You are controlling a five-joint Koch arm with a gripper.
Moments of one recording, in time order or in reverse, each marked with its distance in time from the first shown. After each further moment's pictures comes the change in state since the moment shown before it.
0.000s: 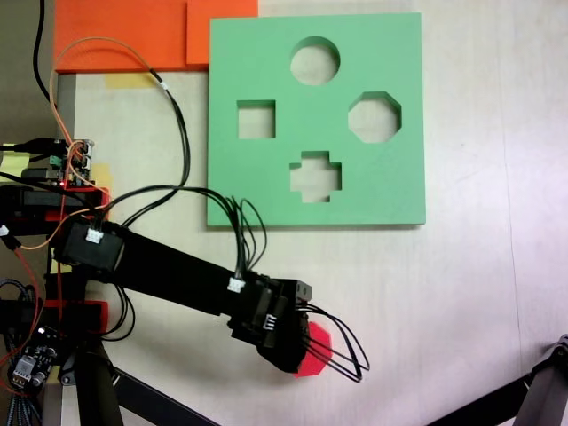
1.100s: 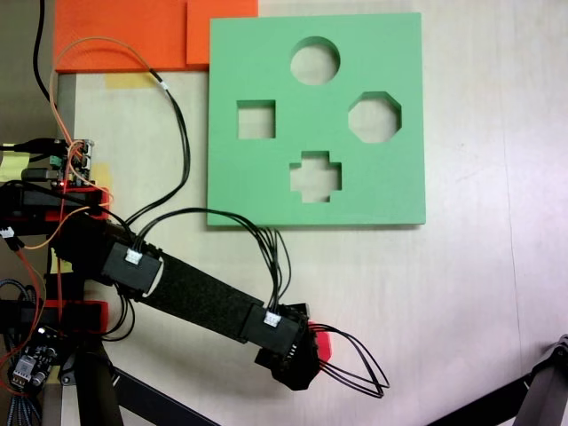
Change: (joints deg) arm 4.7 -12.7 -1.5 1.2 -14.2
